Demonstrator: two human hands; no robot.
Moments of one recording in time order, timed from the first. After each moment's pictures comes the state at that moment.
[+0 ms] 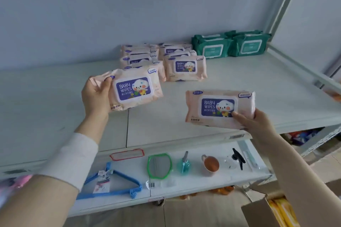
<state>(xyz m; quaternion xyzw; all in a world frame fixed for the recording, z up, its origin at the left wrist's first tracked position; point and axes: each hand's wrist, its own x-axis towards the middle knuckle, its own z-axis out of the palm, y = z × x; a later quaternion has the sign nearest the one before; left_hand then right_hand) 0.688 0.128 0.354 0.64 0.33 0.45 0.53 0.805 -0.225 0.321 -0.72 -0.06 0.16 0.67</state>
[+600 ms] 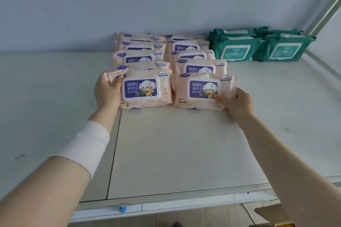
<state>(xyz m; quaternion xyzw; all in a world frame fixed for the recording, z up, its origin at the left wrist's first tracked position) 0.815 0.189 0.303 0.71 0.44 0.35 0.43 0.963 -0.086 0.292 -0.88 -0.05 0.06 0.46</state>
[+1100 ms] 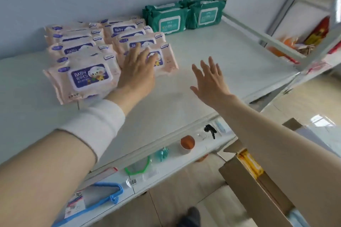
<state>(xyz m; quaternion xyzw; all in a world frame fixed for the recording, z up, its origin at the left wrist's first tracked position) 0.830 0.036 0.343 0.99 -0.03 0.15 0.00 0.864 -0.166 0.315 -0.98 -0.18 -0.03 -0.03</state>
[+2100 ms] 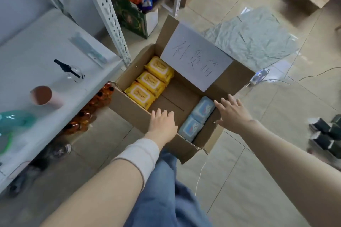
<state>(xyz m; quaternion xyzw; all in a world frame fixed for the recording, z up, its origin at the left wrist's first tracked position) 0.667 -0.560 0.041 0.91 -0.22 -0.36 0.03 0.631 -0.776 0.069 -0.93 0.04 0.36 -0.10</state>
